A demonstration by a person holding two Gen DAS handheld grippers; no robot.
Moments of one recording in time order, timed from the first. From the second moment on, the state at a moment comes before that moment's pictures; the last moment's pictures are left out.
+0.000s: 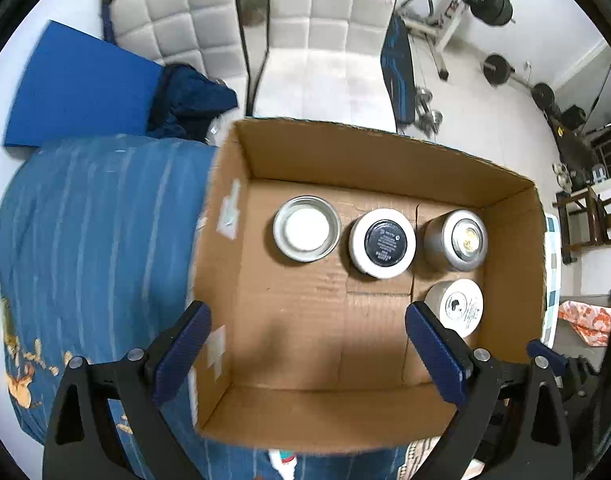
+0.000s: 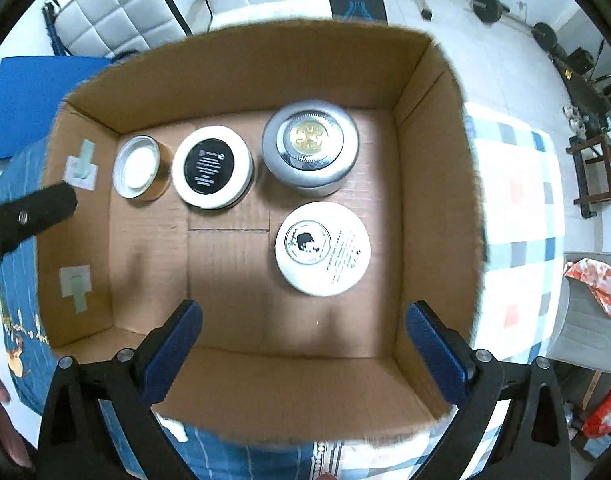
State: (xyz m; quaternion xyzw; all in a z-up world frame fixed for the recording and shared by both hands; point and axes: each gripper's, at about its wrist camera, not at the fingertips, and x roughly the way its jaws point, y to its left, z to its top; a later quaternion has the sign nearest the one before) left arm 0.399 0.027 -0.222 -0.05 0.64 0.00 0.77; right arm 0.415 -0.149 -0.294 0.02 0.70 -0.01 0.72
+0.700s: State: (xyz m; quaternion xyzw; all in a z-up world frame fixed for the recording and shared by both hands) left arm 0.272 0.014 -0.110 -0.04 0.55 -0.03 0.84; right arm 0.312 -0.156 -0.156 0.03 0.59 0.01 0.81
